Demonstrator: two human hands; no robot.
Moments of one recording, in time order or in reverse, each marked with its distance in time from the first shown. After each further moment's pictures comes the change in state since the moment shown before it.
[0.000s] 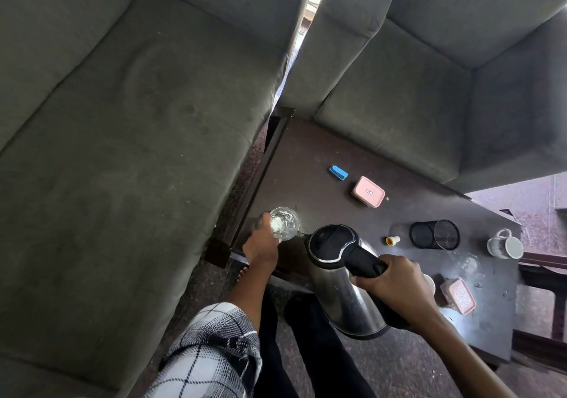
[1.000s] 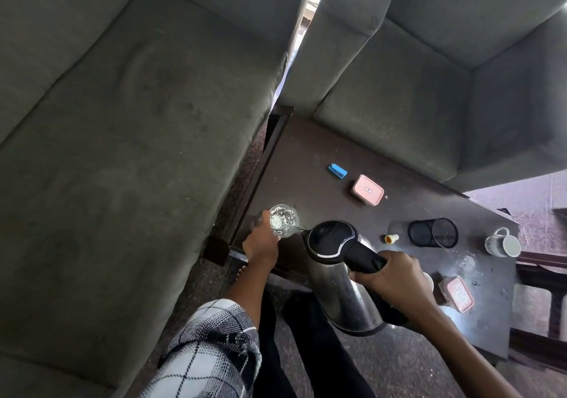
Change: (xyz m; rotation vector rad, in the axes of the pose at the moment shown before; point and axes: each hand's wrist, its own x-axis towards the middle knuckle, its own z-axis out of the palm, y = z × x) left_hand -0.003 0.003 -0.002 0.027 -0.001 0.014; right_hand -0.002 -0.002 0.000 0.058 0.005 0.013
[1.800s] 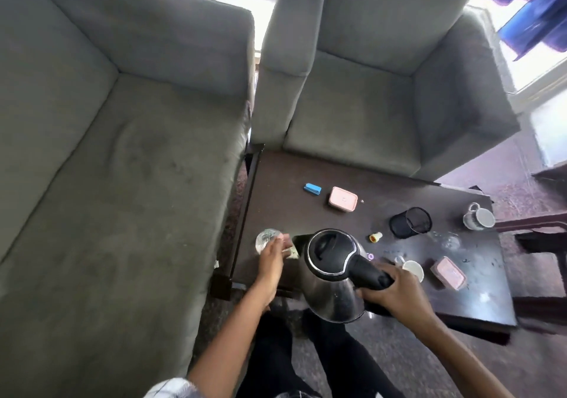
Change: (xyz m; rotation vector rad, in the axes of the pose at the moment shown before) left_hand -0.084 0.066 -0.066 -0.967 -0.280 -0.033; right_hand -0.045 0.061 -0.004 0.517 0.071 -0.069
